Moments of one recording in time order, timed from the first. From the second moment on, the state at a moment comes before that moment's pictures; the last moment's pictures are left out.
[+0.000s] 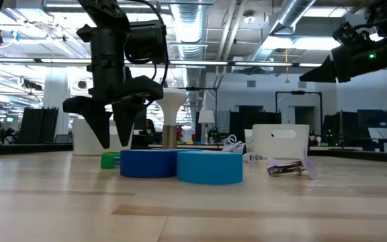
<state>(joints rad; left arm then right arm) 0.07 1.67 0.97 -0.70 -0.04 -1.09 -0.45 0.29 0.17 -0.03 0.16 -0.19</state>
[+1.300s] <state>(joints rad) 0.06 1.76 0.97 -0.67 -0.04 -1.09 -0.45 0.29 0.17 -0.03 0.16 -0.19</state>
